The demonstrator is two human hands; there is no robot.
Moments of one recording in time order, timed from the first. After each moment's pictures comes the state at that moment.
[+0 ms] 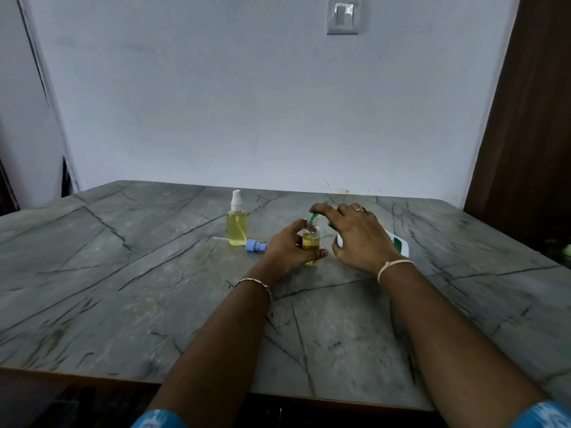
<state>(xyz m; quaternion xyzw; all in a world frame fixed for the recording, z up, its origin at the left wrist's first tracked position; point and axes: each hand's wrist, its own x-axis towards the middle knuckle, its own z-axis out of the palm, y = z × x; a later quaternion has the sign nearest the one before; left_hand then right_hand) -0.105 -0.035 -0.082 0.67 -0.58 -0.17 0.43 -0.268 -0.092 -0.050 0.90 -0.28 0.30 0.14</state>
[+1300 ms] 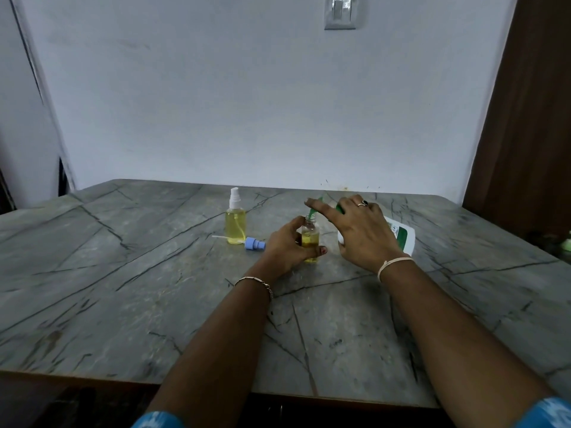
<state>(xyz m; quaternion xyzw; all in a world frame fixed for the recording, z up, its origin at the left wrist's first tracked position) -0.110 -0.030 -0.078 0.67 -0.59 -0.15 0.43 -0.271 -0.080 -0.046 0.88 -0.31 0.27 0.25</state>
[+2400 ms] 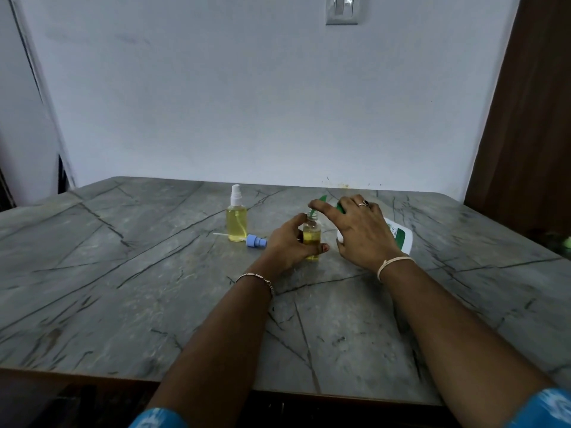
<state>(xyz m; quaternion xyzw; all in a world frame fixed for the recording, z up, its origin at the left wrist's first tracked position) -0.108 -0.033 -0.078 0.68 -0.58 -0.16 0.42 -0.267 -0.084 -0.051 0.88 -0.32 0.26 0.23</state>
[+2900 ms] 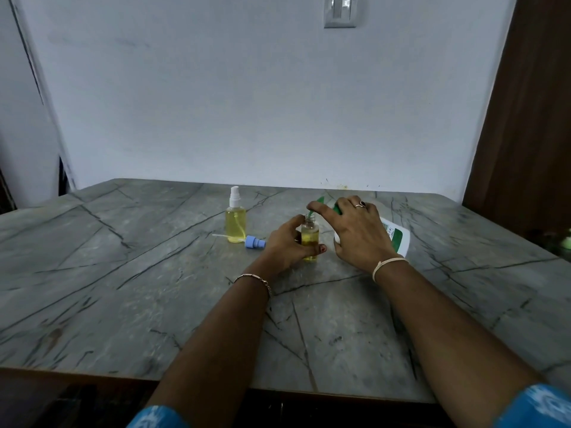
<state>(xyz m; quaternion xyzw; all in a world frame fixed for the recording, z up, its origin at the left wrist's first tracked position) -0.106 -0.035 -0.080 0.68 -0.58 -0.17 0.42 -0.265 -0.083 -0.052 0.87 -0.32 0.27 0.25</state>
